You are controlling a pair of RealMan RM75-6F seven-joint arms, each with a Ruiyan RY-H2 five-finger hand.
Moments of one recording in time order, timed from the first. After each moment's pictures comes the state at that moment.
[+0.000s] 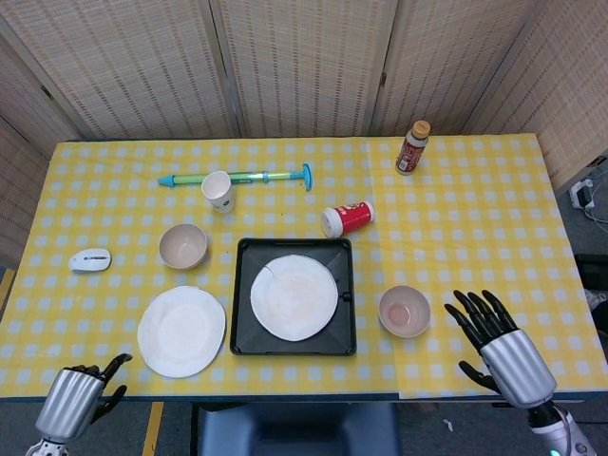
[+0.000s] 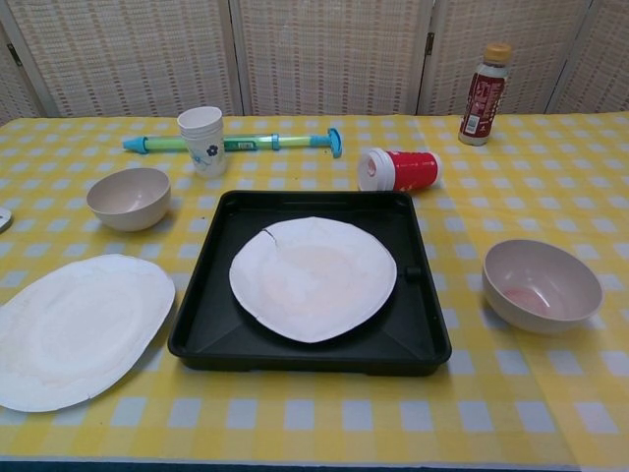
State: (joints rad) left arm 0.00 -1.39 0.10 -1.29 1.89 1.68 0.19; right arm 0.17 -1.12 -0.16 -1.65 -1.81 1.61 -0.14
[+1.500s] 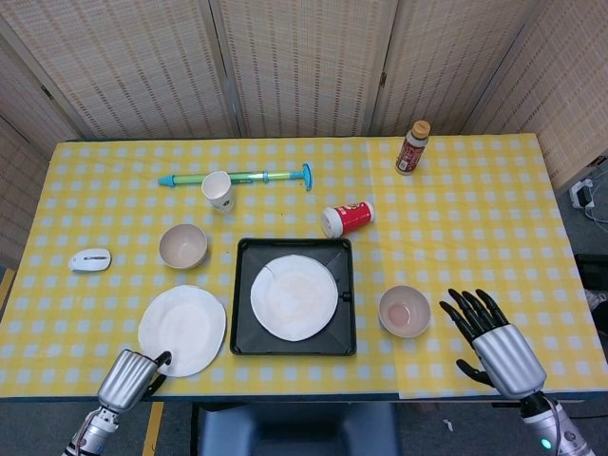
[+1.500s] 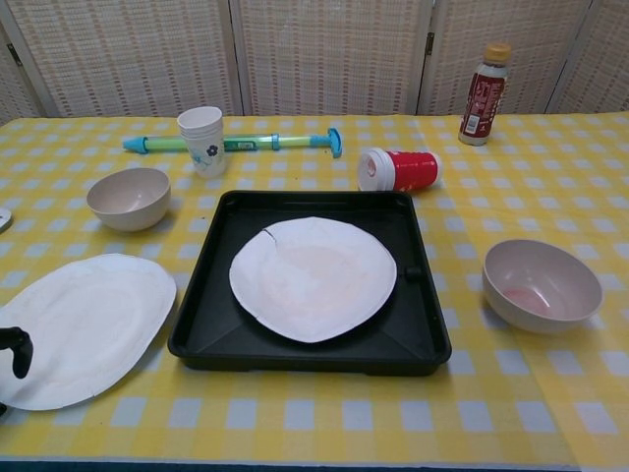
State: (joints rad) left arm -0.14 -1.65 0.13 -0.99 1.81 1.49 0.11; right arm 0.16 -1.11 -0.10 -1.68 -1.78 1.46 -0.15
